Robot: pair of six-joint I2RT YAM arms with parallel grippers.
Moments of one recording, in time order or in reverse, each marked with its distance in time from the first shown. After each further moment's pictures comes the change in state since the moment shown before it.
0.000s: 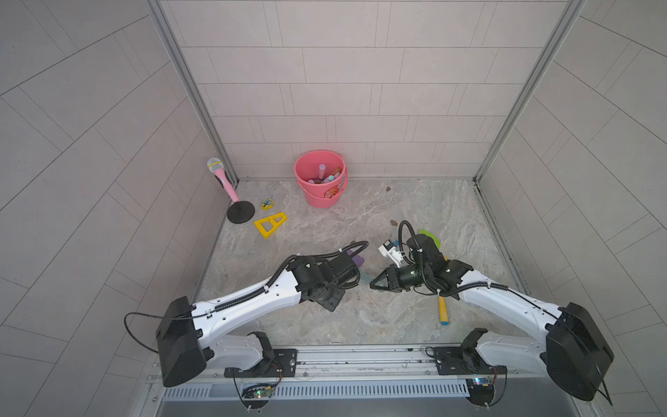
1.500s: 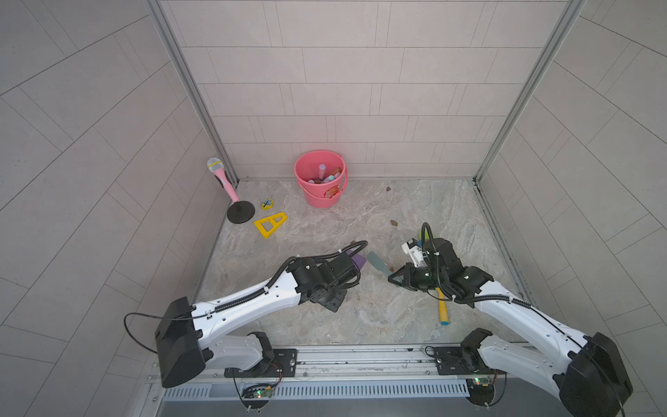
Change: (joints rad) left arm -0.001 -0.006 -0.020 0.054 0.040 -0.056; right arm -0.094 -0.196 -0.060 -0.122 0.218 0.040
